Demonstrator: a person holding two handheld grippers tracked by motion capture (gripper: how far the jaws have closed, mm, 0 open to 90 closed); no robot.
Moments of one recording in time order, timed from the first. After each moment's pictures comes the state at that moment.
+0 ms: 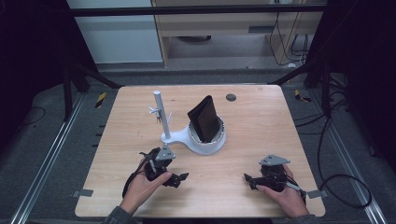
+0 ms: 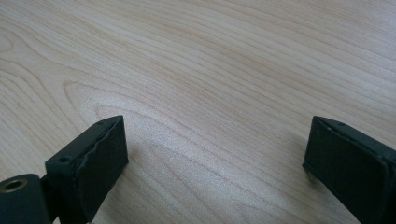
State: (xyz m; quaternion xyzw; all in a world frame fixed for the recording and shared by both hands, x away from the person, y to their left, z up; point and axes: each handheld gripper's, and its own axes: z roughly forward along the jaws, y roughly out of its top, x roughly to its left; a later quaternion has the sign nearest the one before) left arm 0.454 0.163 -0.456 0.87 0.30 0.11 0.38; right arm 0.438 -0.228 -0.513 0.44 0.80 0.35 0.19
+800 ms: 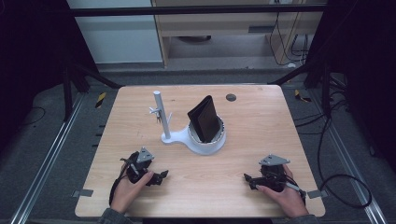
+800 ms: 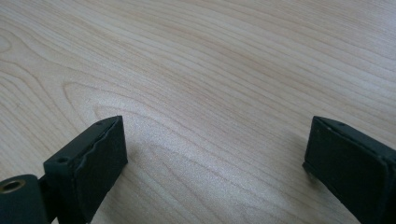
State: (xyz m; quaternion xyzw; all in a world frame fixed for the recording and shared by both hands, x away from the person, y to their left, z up) left arm 0.465 0.223 -0.498 0.84 0.39 0.16 0.34; right arm 0.438 -0.227 -0.513 0.45 0.80 0.35 0.19
